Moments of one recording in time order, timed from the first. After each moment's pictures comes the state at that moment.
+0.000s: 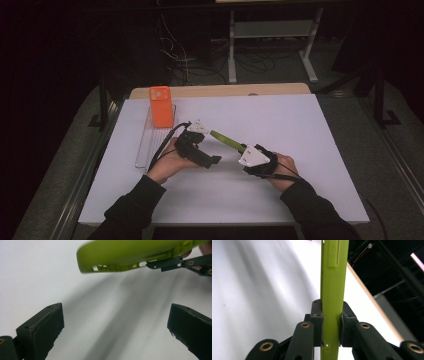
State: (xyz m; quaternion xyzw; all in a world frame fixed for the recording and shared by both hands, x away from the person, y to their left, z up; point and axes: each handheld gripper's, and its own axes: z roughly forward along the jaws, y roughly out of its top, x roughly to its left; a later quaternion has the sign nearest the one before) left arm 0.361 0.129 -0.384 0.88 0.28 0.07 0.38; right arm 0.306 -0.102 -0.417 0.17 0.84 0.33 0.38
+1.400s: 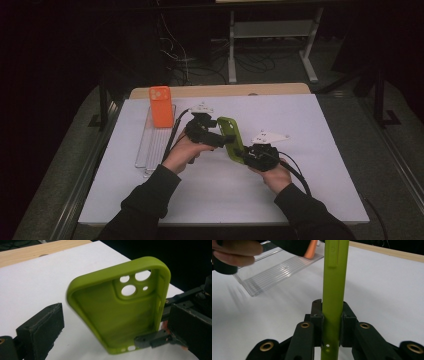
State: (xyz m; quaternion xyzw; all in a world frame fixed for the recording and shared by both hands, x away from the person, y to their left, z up) left arm 0.391 0.101 -0.363 0.81 0.31 0.03 0.49; right arm 0.324 -0.115 -0.413 0.37 0.78 0.49 0.13
